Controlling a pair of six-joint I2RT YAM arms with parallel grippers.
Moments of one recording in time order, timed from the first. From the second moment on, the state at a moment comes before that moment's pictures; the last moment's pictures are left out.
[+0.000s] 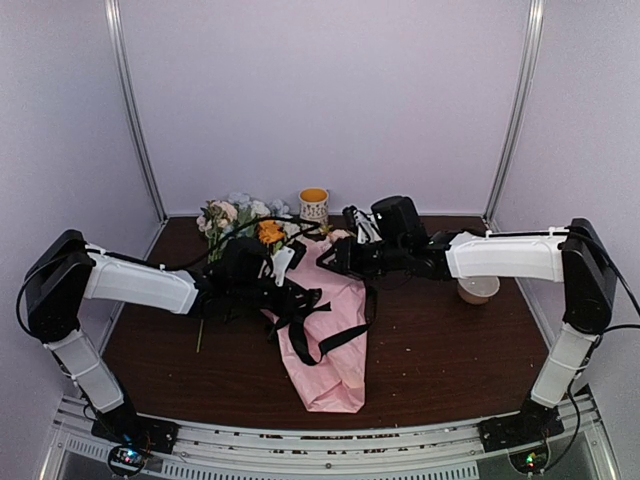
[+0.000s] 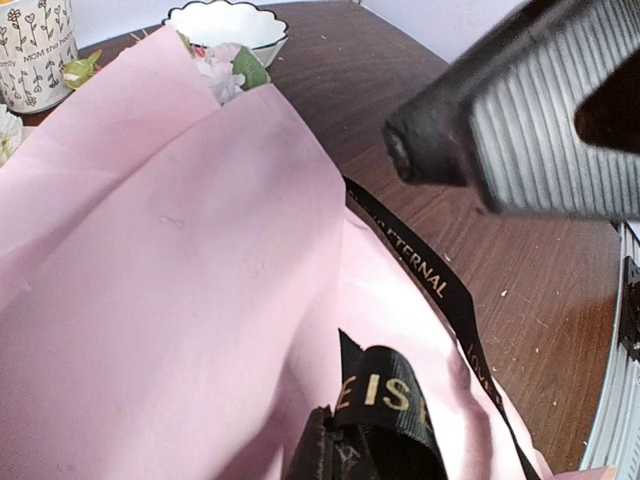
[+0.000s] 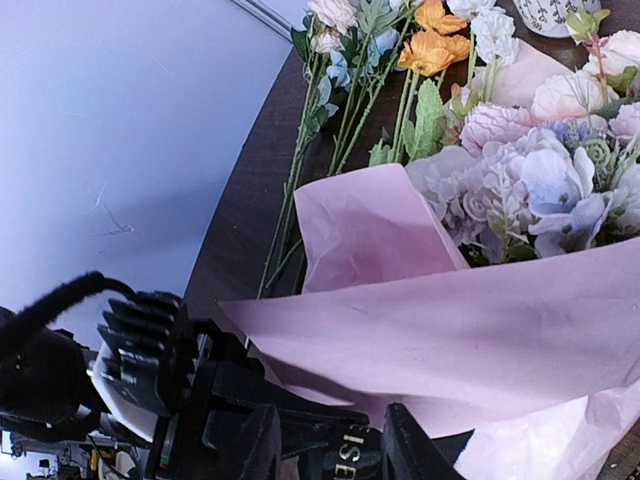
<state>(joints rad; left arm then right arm) -0.82 1.68 0.89 0.23 0.19 -0.26 0.78 1.76 1.25 0.02 -0.30 0.74</state>
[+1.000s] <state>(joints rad) -0.80 1.68 0.88 0.31 0.29 -0.31 0.82 1.82 1.16 0.05 -0.43 0.72</state>
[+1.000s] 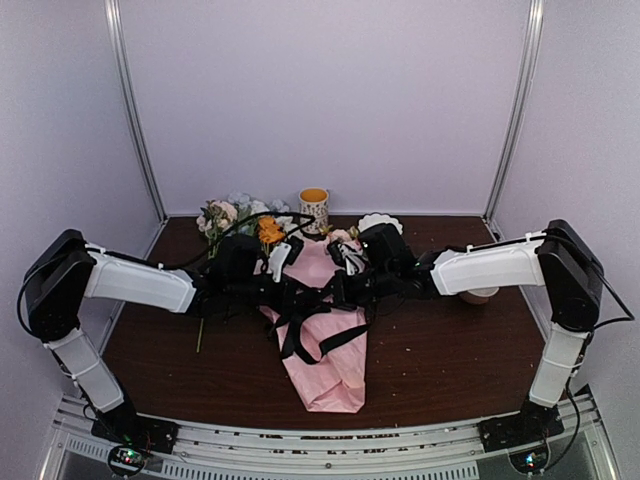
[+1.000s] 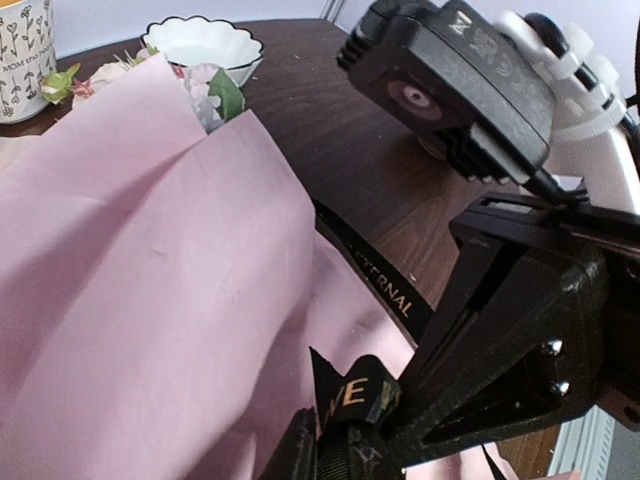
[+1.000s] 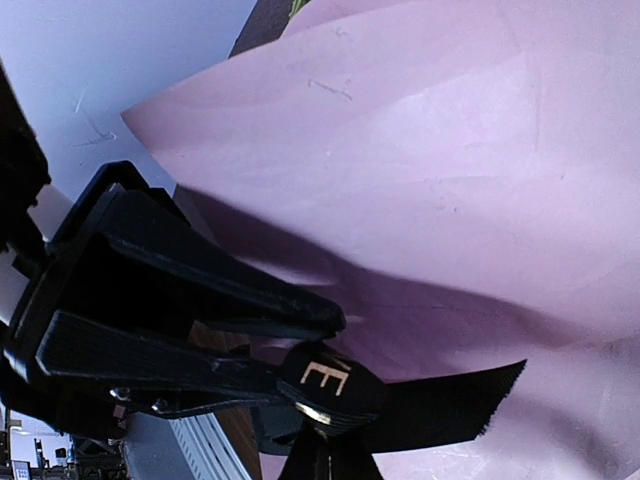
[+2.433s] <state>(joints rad) -0.69 1.75 0.94 0.07 0.34 -0.23 0.71 1.91 1.20 -0.35 -0.38 0.42</state>
